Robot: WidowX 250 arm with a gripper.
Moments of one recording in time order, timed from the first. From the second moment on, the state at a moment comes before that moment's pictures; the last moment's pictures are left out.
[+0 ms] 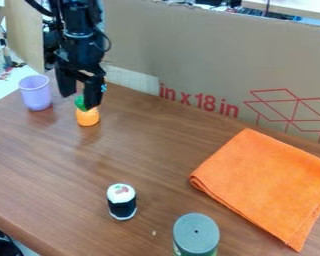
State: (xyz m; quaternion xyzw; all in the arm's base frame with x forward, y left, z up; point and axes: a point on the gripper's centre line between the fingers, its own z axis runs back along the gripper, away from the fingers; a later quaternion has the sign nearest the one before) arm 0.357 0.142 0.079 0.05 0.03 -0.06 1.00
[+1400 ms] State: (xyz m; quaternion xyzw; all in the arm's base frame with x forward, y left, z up) arm 0.358 0.160 0.061 0.00 0.02 -0.03 1.00
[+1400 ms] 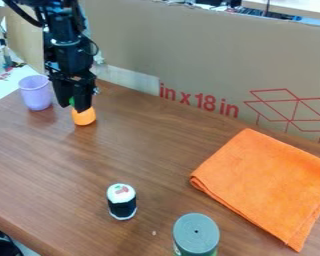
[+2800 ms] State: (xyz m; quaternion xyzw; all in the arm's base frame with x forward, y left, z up) arm 0.205 0.241 0.088 0.10 0.01 0.18 0.98
